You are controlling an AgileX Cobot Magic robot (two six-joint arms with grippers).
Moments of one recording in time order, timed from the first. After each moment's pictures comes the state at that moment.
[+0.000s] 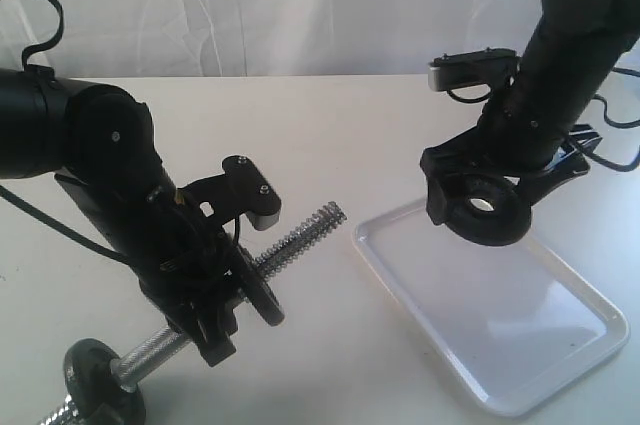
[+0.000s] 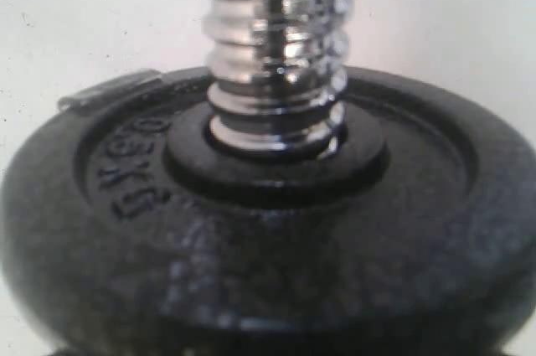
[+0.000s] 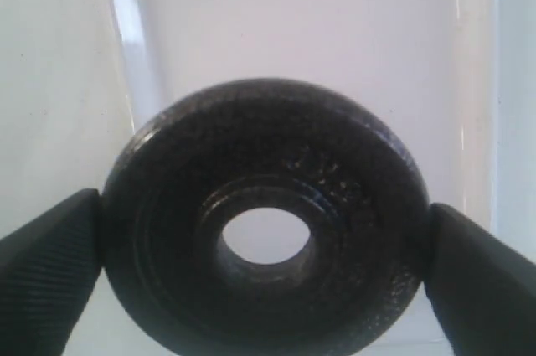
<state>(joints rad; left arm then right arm) -0.71 1.61 -1.01 -0.24 0.79 0.55 0.28 1.70 -1.29 0.12 1.06 -0.10</state>
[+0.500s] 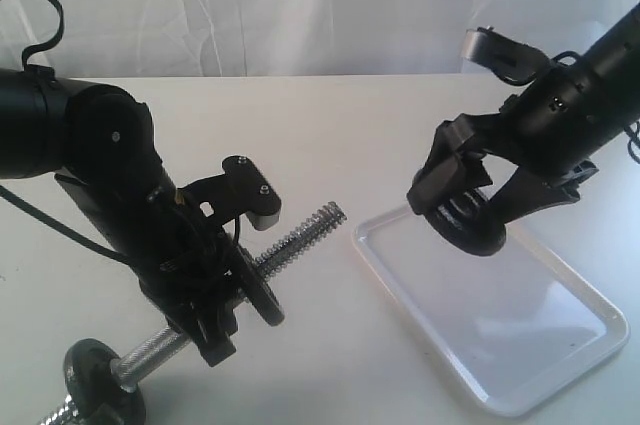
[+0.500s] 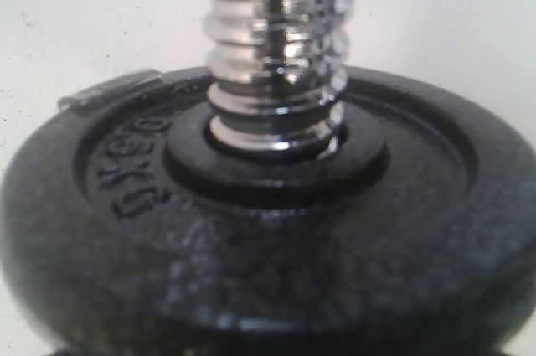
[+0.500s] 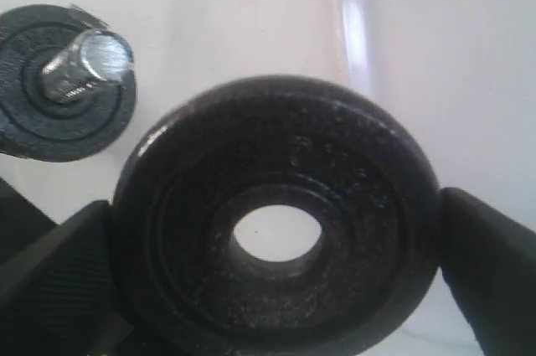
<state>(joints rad) -0.71 1.61 -1.01 -0.24 0.79 0.55 0.10 1.60 -1.17 0.65 1.18 -0.49</state>
